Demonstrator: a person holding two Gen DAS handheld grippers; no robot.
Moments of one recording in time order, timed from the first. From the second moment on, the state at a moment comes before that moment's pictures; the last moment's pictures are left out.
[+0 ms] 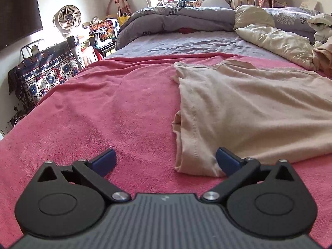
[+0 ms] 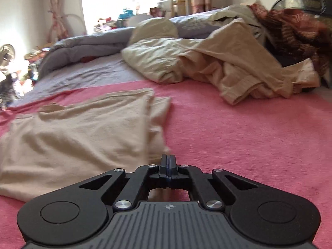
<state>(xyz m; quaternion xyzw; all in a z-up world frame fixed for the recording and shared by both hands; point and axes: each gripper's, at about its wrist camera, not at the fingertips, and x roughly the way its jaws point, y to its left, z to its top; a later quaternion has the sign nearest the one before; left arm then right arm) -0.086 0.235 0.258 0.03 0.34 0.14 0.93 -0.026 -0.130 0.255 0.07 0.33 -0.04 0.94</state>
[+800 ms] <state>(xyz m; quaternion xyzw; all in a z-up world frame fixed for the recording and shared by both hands) -0.073 0.156 0.260 0.13 0.31 0.08 0.94 -0.038 -0.168 0.236 0.36 0.32 0.08 0.88</state>
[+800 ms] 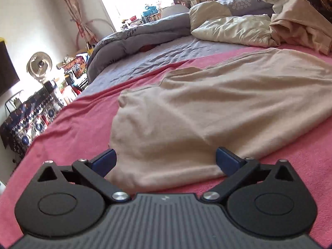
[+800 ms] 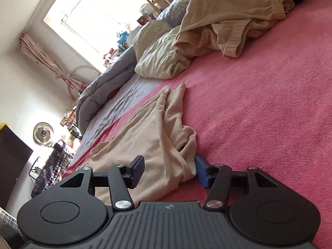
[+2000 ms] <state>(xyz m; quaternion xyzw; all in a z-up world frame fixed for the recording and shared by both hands) -0.071 0.187 0.257 0.03 0.34 0.05 0.94 -0.079 -0.166 0.217 0.50 0.27 -0.03 0.82</state>
